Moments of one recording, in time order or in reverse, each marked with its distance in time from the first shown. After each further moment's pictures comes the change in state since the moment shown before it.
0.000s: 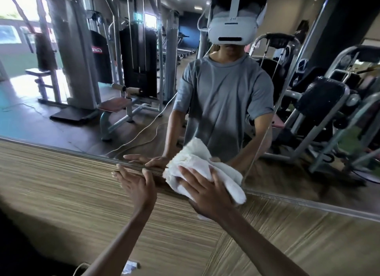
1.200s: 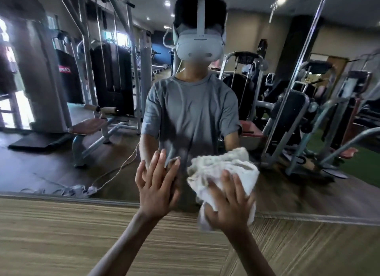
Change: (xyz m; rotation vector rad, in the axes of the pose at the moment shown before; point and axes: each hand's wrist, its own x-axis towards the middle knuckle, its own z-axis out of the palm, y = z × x) left_hand 0.043 0.061 0.027 0.276 0.098 1.387; right_hand 0.018 0.029 -0.009 -0.134 0.135 0.551
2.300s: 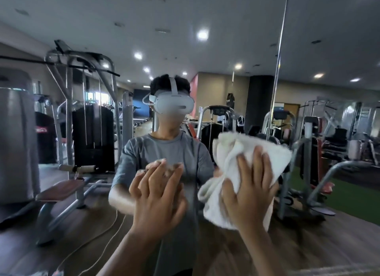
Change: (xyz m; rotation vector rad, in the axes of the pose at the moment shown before) left_hand 0.153 -0.017 -0.037 -0.067 0.049 0.038; right_hand 0.177 0.021 -0.053 0.009 0.204 0.357
